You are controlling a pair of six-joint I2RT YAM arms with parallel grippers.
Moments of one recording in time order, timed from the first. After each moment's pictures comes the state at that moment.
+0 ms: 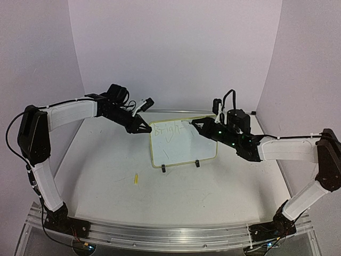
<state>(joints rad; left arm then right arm) -0.52 1.82 1.50 -0.54 0.68 0.29 0.69 1.52 0.88 0.46 -0.05 0.71</state>
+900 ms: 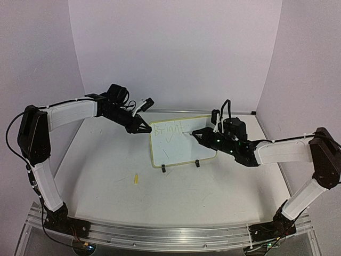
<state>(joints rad) -0.52 1.82 1.50 -0.54 0.68 0.29 0.69 1.56 0.82 0.46 -0.03 0.75</state>
